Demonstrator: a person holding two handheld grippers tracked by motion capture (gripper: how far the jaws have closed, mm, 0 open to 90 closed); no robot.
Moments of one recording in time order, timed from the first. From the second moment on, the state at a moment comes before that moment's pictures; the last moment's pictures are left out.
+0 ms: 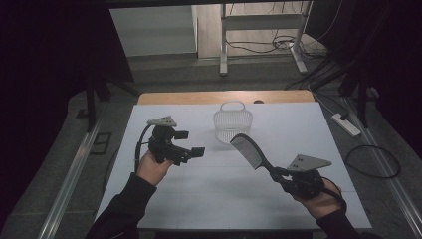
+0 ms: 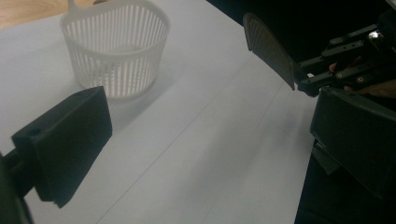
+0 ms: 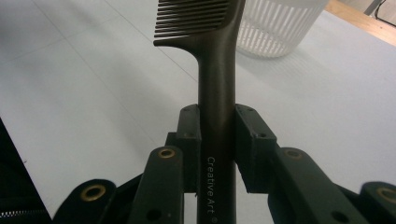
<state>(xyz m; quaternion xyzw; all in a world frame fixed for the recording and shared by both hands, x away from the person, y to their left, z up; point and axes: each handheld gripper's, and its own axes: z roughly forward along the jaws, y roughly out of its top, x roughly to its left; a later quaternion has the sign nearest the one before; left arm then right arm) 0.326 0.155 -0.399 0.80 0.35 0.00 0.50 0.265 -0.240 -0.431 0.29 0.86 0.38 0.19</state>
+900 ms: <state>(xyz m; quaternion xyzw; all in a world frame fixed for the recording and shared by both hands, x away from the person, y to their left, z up) 0.331 0.140 -0.405 0.80 0.33 -0.04 0.50 0.256 -0.211 -0.439 0.23 0.87 0.38 0.18</state>
